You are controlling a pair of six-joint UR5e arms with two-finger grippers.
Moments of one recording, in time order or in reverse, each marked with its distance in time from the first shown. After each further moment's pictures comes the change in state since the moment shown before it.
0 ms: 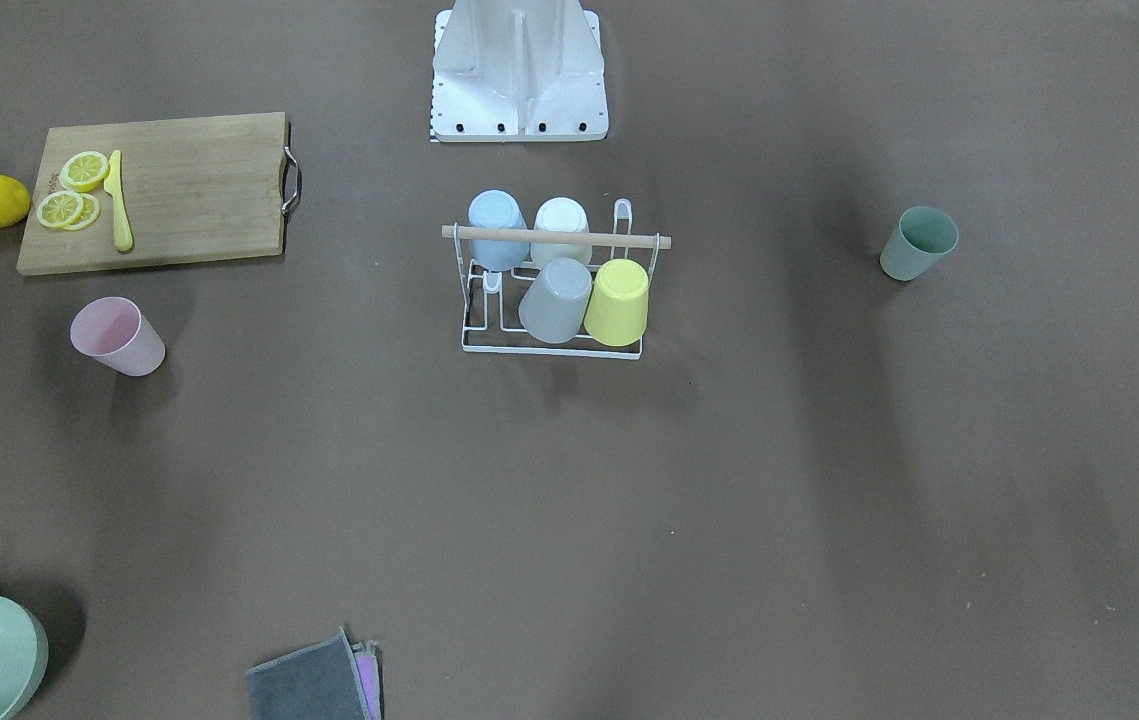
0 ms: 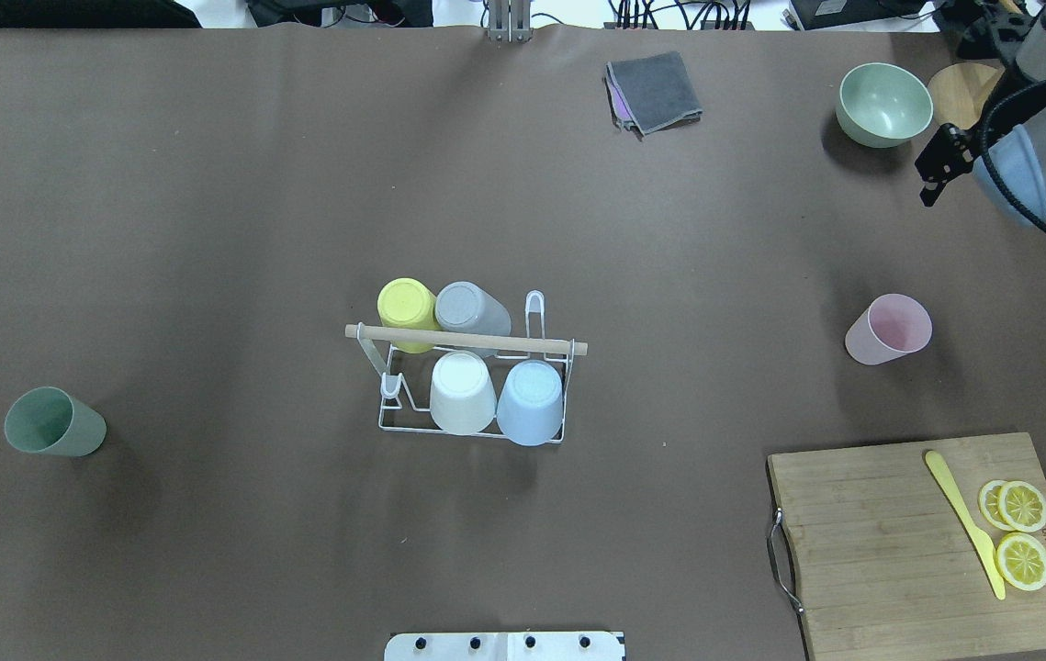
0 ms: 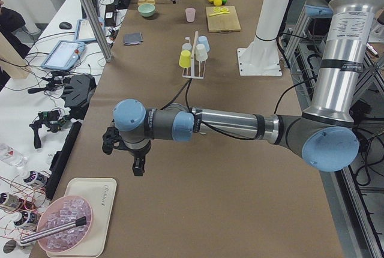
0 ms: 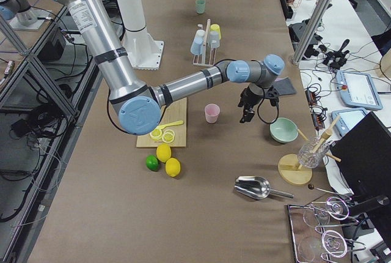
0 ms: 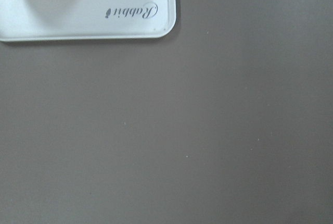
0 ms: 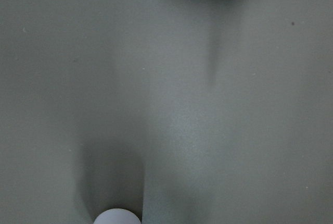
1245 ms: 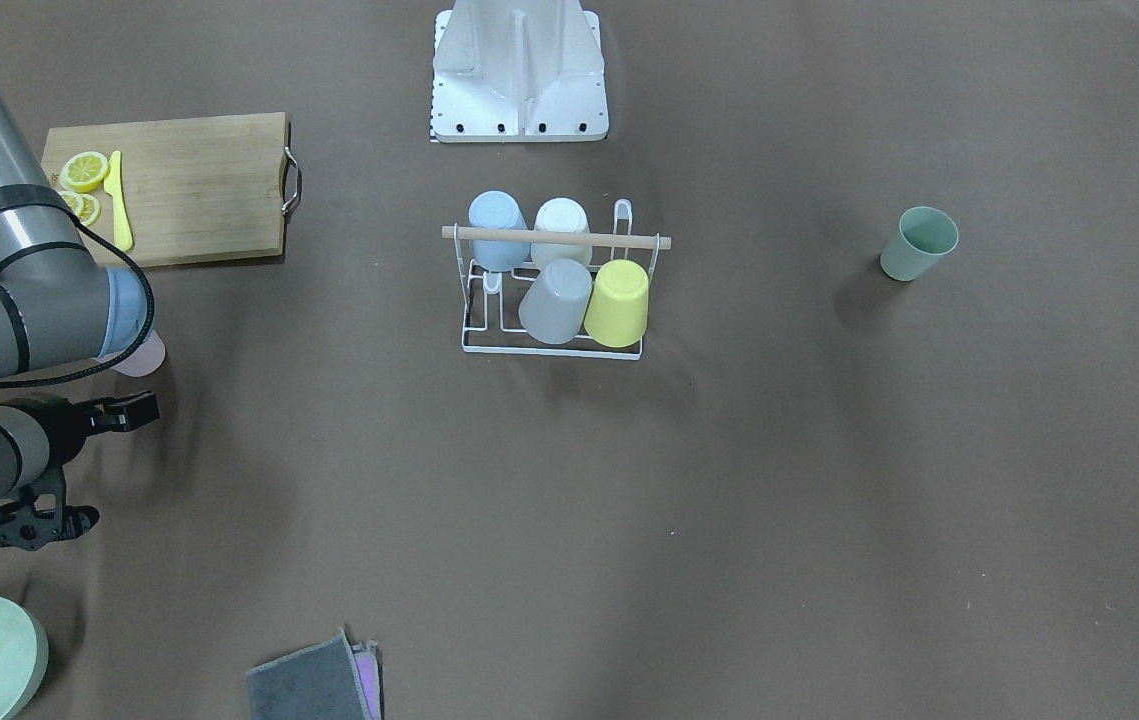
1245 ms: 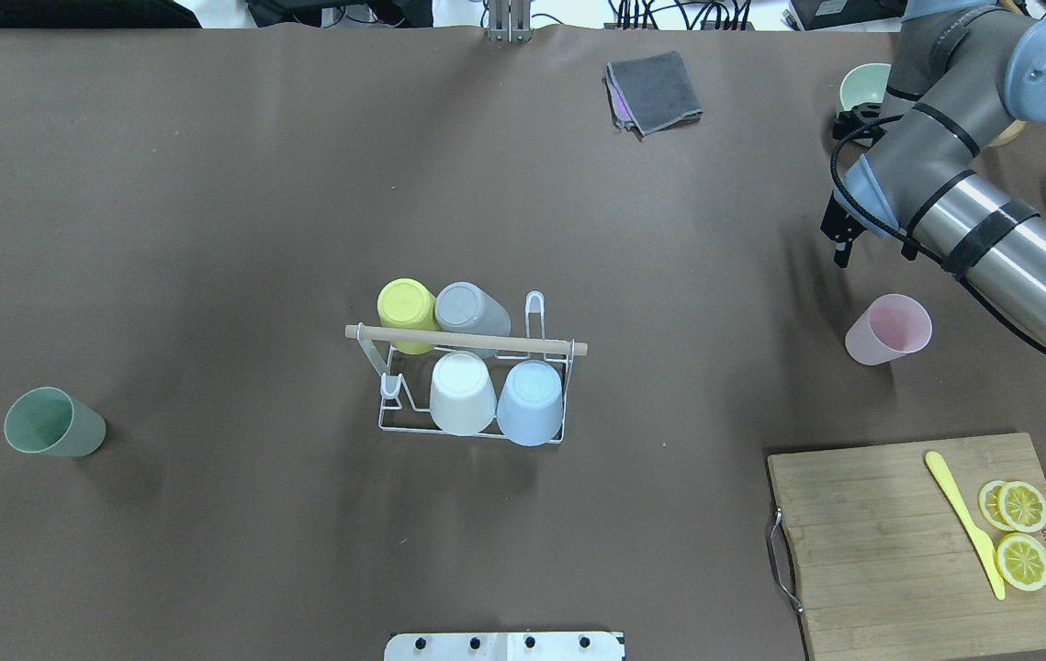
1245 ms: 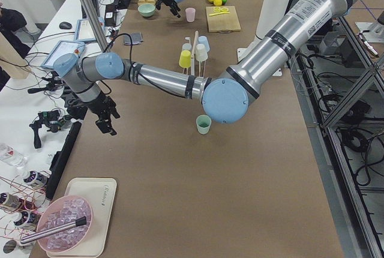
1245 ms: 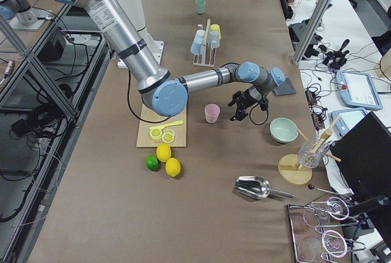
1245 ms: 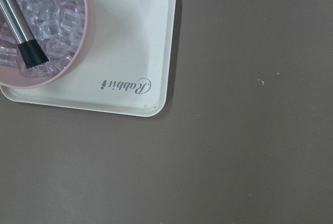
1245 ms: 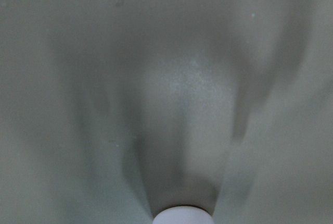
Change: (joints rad) left arm 0.232 -0.529 0.412 0.425 0.143 -0.062; right arm -0.118 0.157 -0.273 -0.190 0.118 -0.093
